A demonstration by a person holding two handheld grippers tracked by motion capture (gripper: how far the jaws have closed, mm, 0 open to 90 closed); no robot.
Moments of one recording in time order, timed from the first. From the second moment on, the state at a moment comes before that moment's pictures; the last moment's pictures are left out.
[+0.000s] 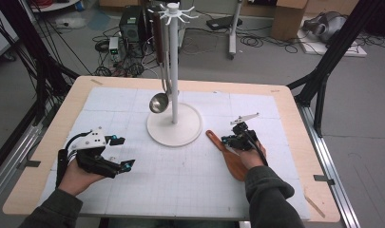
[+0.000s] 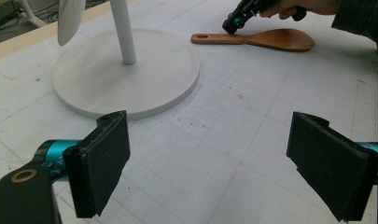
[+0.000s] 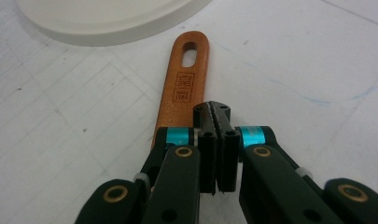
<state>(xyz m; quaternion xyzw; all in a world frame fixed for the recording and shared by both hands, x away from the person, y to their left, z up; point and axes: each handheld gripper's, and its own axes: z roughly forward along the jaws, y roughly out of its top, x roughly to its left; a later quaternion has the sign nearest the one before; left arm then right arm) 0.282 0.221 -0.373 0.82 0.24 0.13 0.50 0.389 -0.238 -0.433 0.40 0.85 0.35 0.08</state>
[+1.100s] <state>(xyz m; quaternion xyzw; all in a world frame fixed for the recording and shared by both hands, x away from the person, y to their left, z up) 0.281 0.221 -0.373 0.82 0.24 0.13 0.51 0.362 -0.211 -0.433 0.33 0.88 0.34 0.04</state>
